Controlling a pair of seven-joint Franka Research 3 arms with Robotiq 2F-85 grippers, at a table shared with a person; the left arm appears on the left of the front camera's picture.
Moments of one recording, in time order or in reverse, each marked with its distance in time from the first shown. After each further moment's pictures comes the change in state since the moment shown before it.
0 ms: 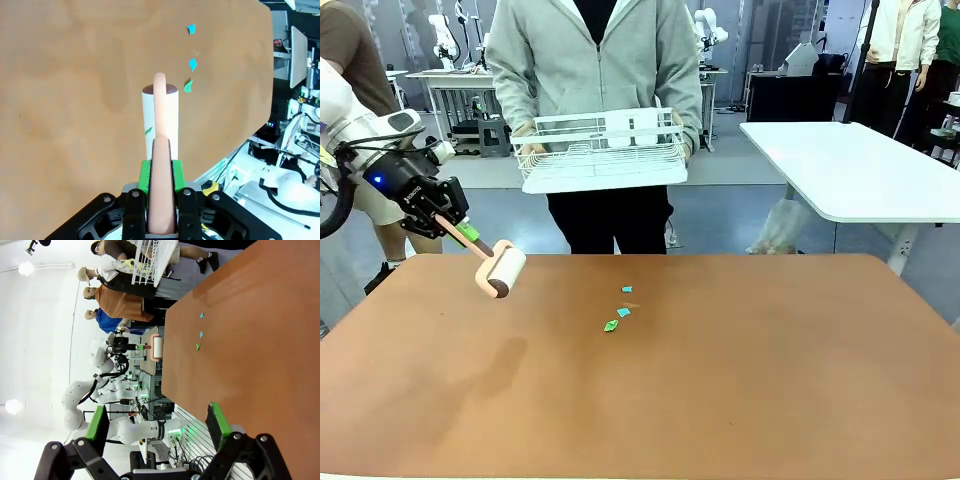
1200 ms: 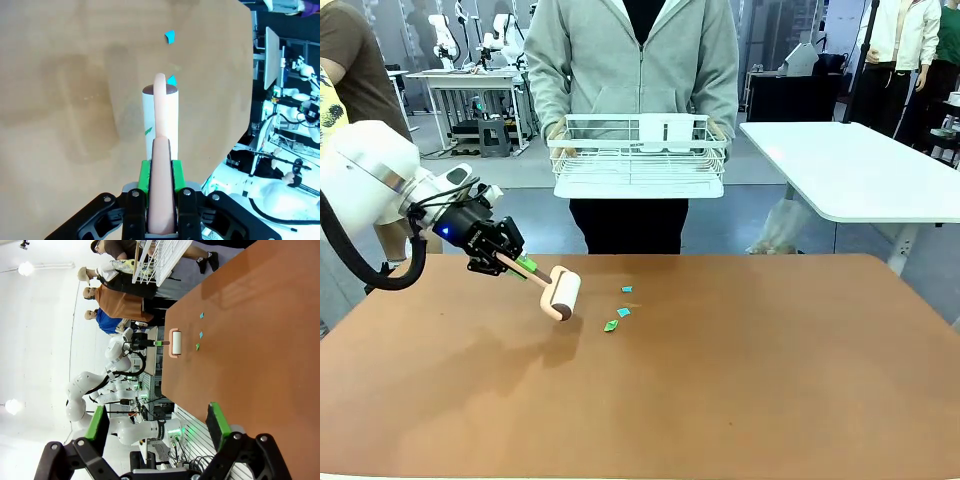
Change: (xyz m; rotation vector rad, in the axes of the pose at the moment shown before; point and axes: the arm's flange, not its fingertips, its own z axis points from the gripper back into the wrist) left arm 0.023 0.013 -0.117 -0.186 -0.014 0.011; right arm 0.000 0.000 0.000 0.000 -0.001 0.000
